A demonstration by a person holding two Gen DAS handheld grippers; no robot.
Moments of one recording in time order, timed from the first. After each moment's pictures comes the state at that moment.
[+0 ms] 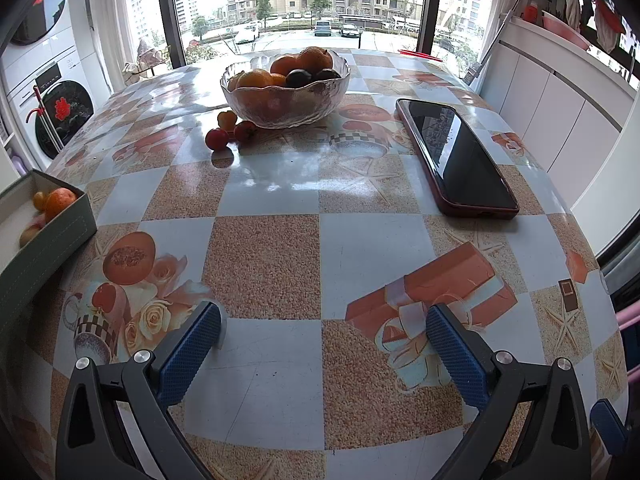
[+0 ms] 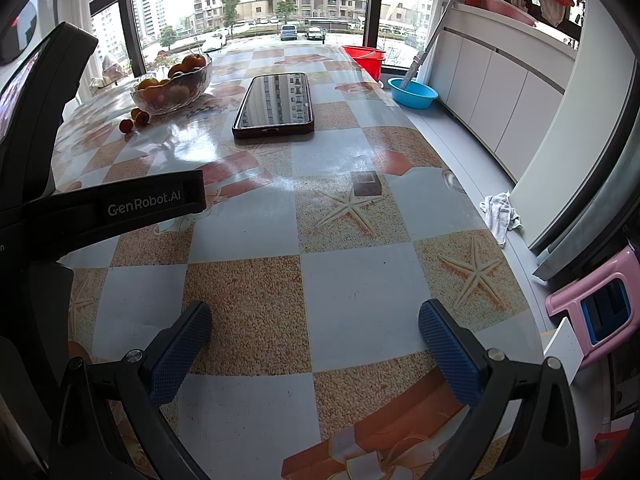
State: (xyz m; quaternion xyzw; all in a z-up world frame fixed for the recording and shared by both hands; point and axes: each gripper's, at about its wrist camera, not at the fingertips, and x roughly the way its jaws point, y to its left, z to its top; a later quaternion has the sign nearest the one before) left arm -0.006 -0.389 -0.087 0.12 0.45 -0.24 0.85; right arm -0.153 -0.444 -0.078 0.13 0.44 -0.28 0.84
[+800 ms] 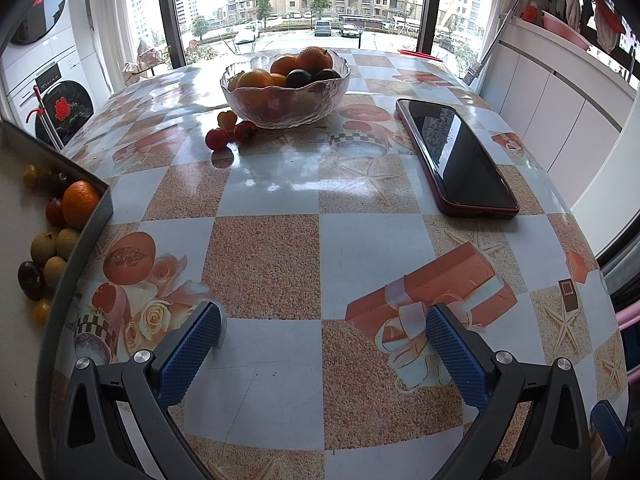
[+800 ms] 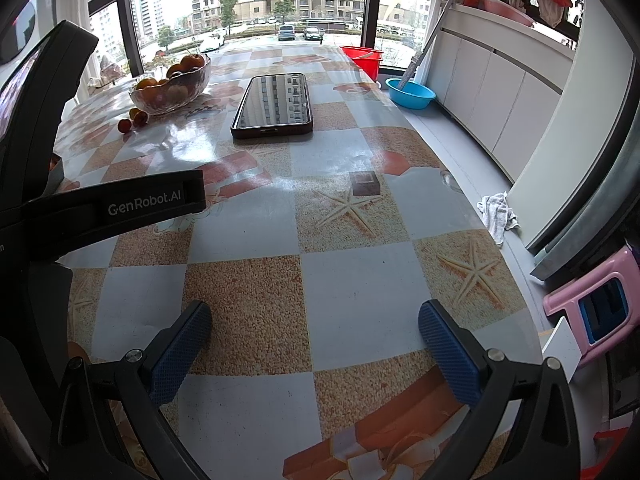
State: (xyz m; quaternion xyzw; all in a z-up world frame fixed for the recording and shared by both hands) left arm -0.006 -0.389 -0.087 0.12 0.45 -0.24 0.85; right arm -0.153 -0.444 -0.077 0.13 0.44 -0.29 0.84
